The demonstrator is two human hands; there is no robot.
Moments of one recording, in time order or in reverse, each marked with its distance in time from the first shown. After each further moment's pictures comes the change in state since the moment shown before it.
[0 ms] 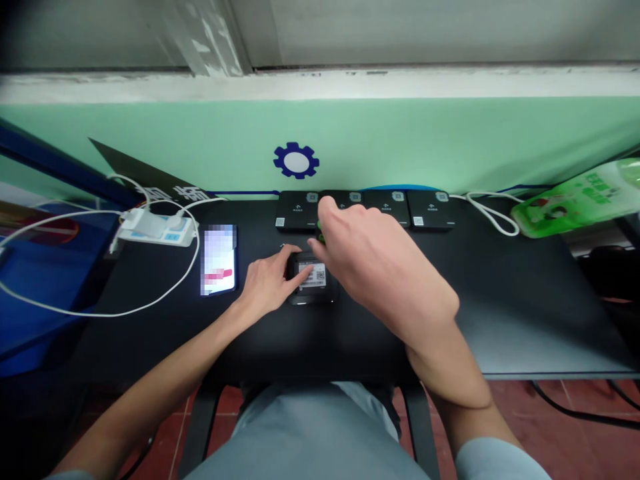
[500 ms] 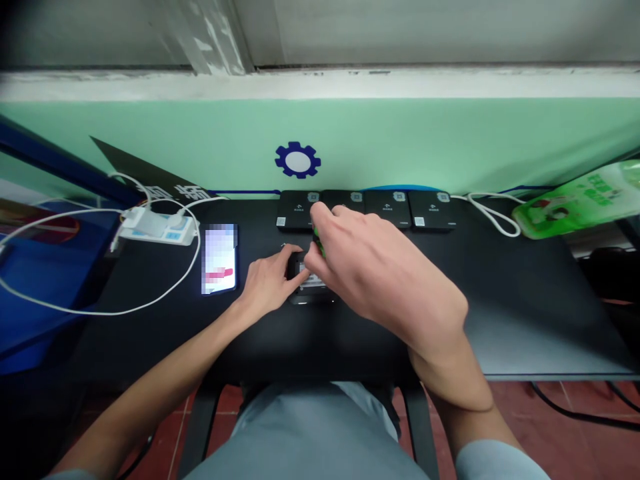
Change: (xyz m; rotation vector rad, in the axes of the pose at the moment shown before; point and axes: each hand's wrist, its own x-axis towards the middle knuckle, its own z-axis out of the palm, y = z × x) left_hand 0.000 0.000 0.001 -0.003 0.017 0.008; right_hand -0.005 -0.001 -0.002 0.183 0.040 -0.083
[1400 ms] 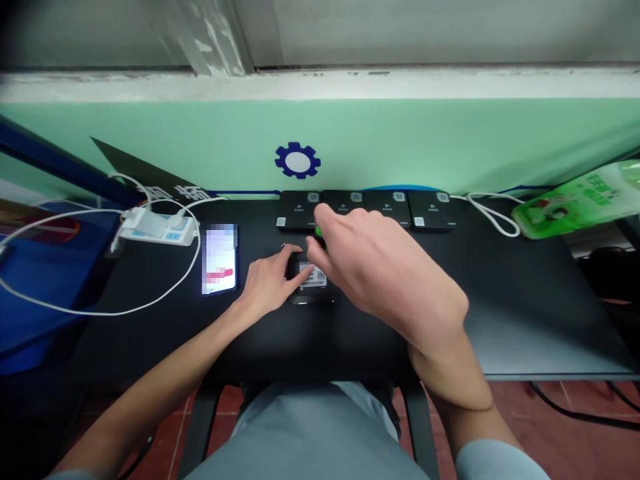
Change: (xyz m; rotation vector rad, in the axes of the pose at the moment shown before) left_hand 0.000 0.001 -0.002 0.003 -0.012 -0.011; right_hand 0.003 0.001 -0.003 -0.034 -0.085 0.065
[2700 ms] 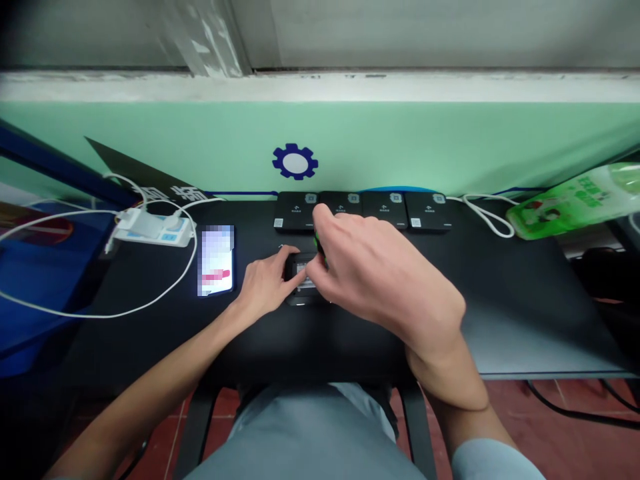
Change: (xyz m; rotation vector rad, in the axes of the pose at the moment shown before) left_hand 0.000 -0.004 0.005 0.001 0.014 0.015; right_hand -0.005 -0.002 0.000 0.042 0.071 0.000
